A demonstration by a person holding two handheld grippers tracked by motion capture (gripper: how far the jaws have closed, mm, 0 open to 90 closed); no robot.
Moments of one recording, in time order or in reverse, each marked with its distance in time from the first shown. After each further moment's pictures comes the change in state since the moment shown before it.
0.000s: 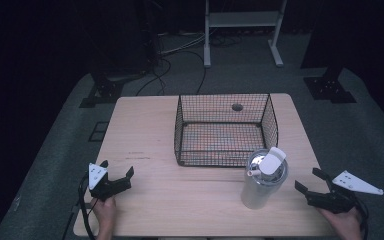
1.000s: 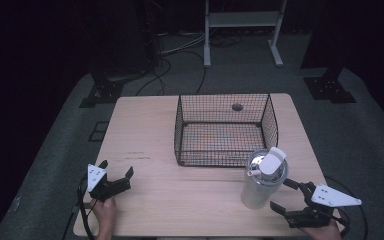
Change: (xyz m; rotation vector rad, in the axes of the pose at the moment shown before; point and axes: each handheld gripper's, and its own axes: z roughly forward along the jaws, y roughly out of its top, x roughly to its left) left arm 0.001 -0.001 -0.003 -0.030 -0.010 0.000; right arm 0.073 0.010 0.012 -0.053 0.318 -0.095
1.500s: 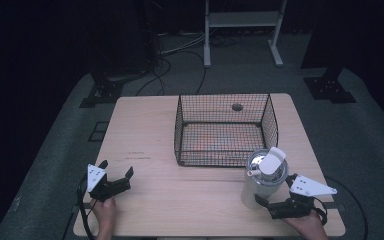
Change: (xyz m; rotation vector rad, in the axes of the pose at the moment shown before) left arm 0.000 0.000 0.000 -0.004 -0.005 0.001; right arm 0.004 0.011 0.041 0.028 -0.024 -0.037
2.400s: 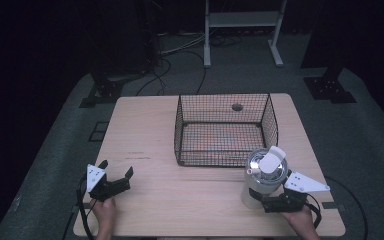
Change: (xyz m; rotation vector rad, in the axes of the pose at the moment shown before) left arm 0.001 0.000 0.000 -0.007 -0.008 -0.002; right arm -0.002 0.003 0.014 -0.063 -0.007 0.009
